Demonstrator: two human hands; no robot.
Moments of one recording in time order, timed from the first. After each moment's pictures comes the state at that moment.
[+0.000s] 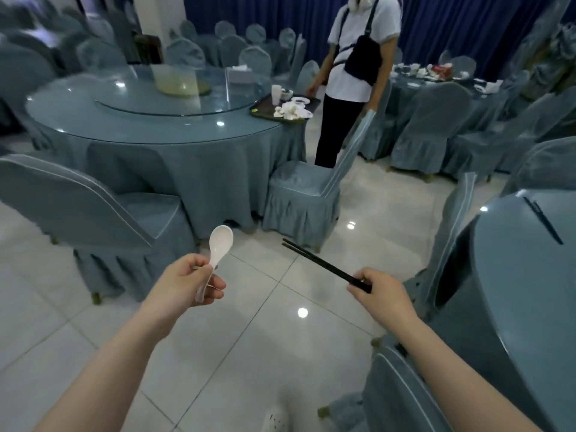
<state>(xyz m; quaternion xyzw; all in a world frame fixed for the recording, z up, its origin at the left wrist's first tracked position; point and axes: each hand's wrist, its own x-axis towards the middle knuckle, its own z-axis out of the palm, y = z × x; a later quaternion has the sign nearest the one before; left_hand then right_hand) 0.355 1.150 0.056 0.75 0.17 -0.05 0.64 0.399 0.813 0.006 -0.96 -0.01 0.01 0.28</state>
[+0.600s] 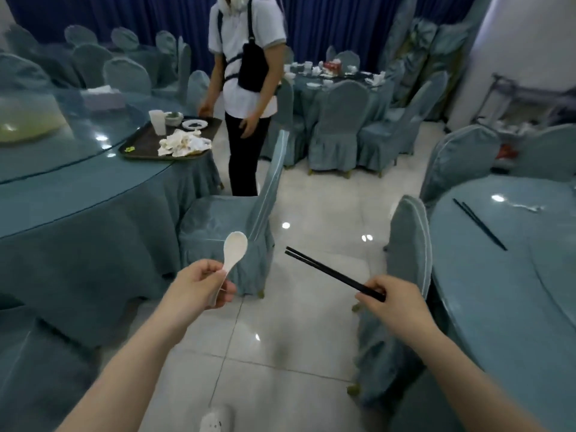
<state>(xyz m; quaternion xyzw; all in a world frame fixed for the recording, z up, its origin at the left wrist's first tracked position) 0.753 1.016 0.056 0.77 0.01 -0.14 0.62 0.655 0.696 0.026 -0.94 0.17 -0.08 0.29</state>
